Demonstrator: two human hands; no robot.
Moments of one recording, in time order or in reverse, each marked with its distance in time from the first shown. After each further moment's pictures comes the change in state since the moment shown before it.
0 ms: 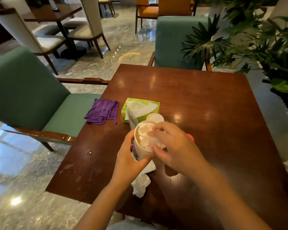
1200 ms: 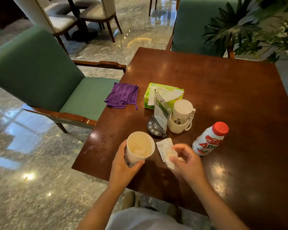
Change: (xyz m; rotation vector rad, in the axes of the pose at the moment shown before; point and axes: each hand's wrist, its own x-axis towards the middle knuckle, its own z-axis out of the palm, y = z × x) left_hand -0.067 -0.089 -0.083 0.131 0.093 -0.225; right_hand -0.059 -0.012 0.127 0.780 0.051 0.702
